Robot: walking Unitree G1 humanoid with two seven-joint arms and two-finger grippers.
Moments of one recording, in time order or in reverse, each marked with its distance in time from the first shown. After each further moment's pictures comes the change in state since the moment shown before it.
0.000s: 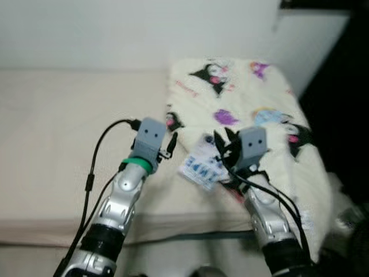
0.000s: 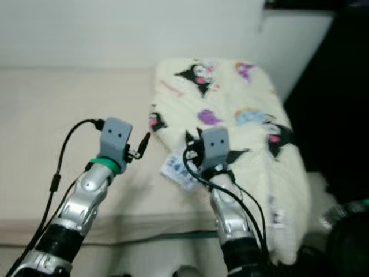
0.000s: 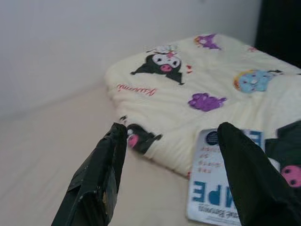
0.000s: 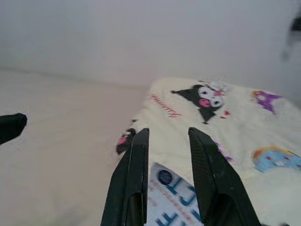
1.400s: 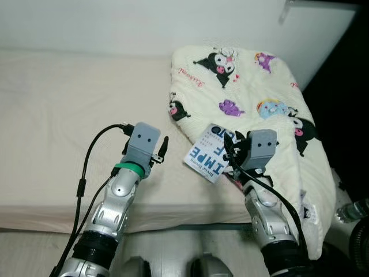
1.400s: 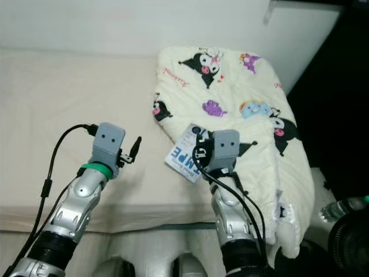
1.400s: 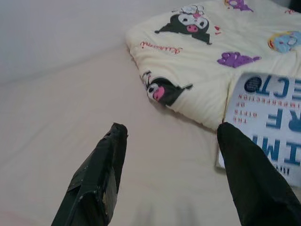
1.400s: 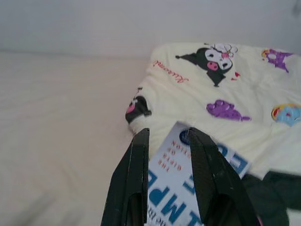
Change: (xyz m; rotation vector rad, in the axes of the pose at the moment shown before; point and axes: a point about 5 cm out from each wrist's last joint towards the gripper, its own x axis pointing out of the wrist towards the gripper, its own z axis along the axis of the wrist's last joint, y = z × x) left arm -0.013 0.007 -0.013 0.026 0.042 0.048; right arm -0.005 -0.013 -0.010 0.061 0.046 -0.132
